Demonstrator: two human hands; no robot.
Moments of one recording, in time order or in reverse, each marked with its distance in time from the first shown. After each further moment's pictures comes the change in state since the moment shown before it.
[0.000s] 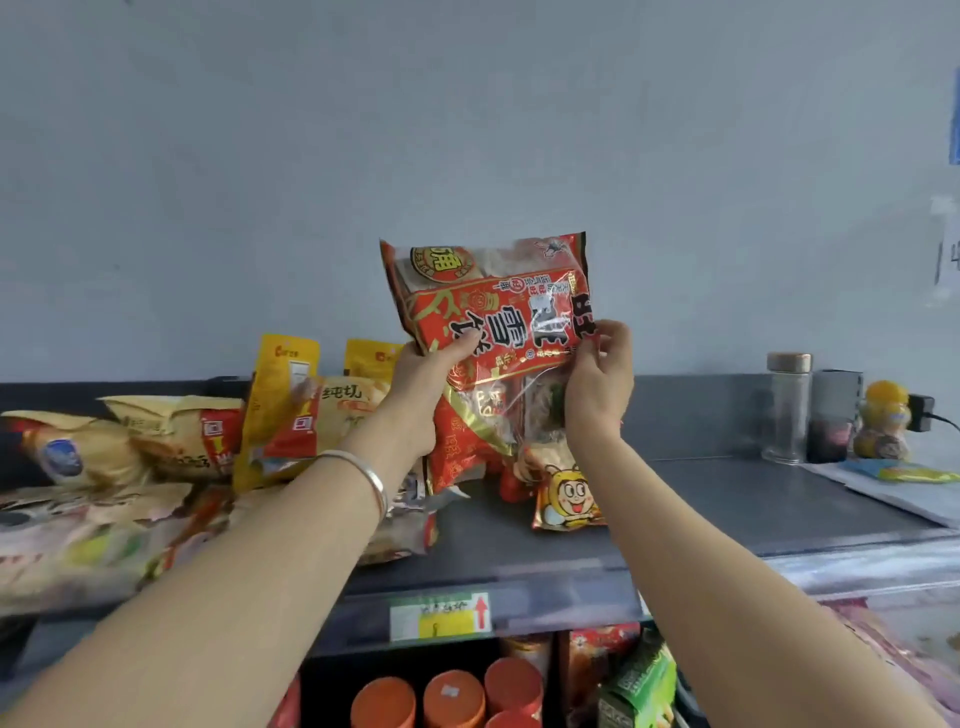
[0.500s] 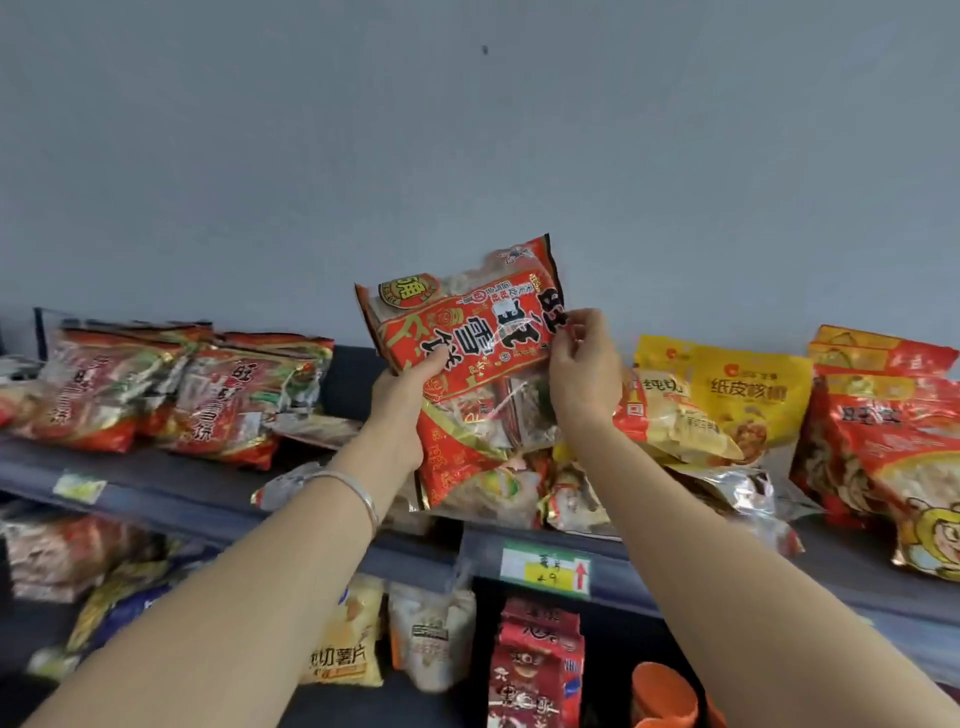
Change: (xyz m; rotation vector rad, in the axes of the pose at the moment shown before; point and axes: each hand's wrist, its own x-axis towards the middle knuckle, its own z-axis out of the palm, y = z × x) left_hand -0.086 0.068 -0.332 -0.110 0.477 0.064; right_hand -0.222 -0.094 0.244 -0.116 -0.391 -0.198
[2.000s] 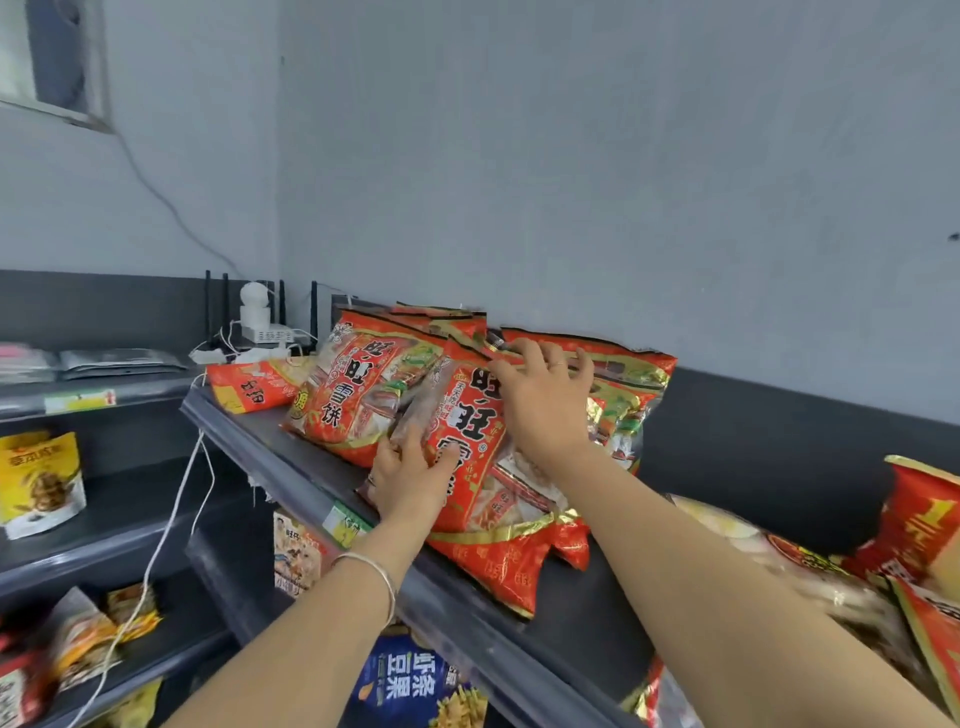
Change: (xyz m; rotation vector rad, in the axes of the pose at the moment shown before) left_hand 0.261 0.035 -0.417 1.013 0.659 0.089; right_hand -0.083 -0.107 0.524 -0.482 -0.517 -0.785
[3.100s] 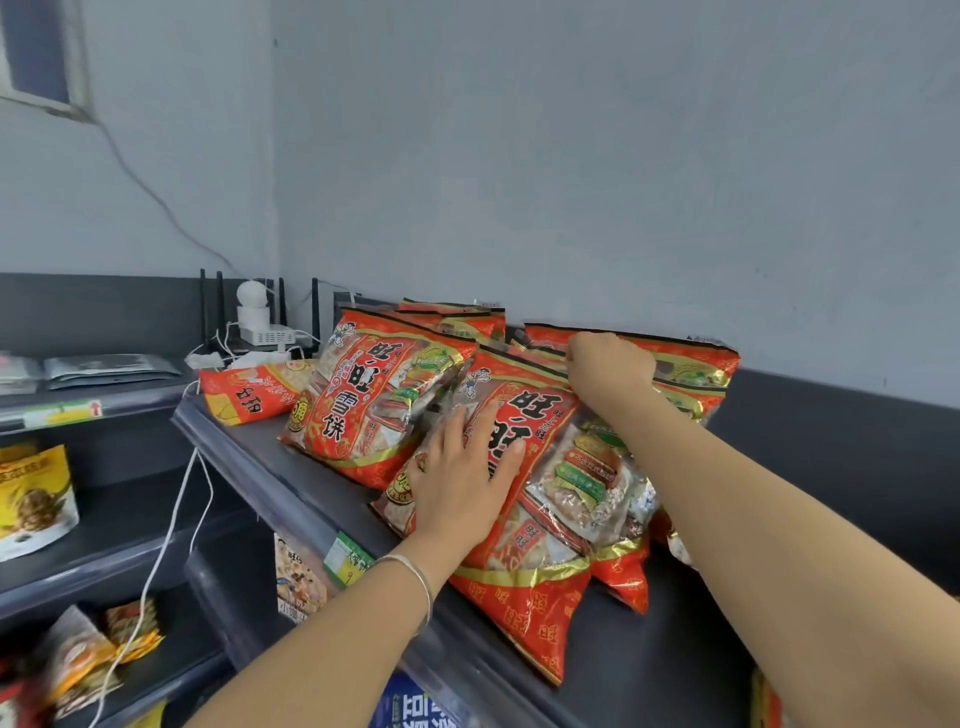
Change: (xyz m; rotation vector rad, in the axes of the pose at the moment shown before) left_hand 0.037 0.003 0.028 0.385 -0.015 0.445; right_hand 0.076 0.042 0.033 -0.066 -0.245 0.272
